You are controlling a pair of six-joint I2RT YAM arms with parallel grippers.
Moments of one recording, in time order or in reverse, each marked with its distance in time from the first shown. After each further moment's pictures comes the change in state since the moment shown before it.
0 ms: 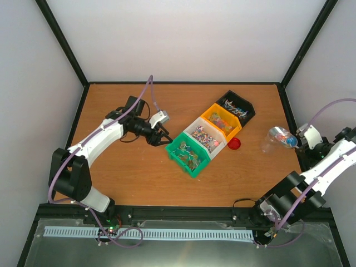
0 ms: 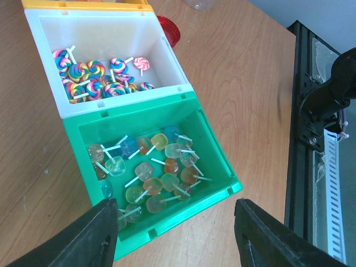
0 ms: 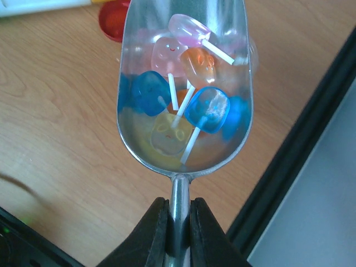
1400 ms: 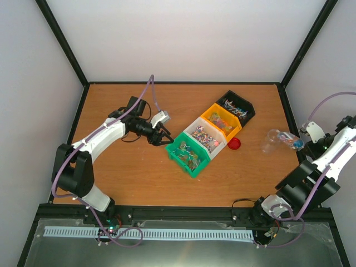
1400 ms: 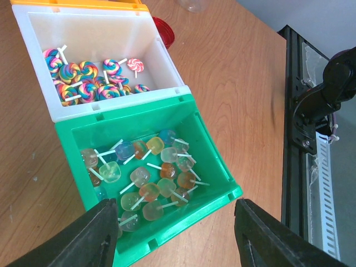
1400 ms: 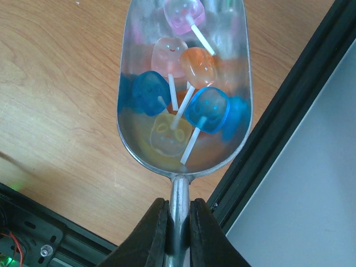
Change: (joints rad) left arm 0.007 0.047 -0.011 0.037 0.054 0.000; right arm 0.050 0.163 0.116 0.017 0.238 0.135
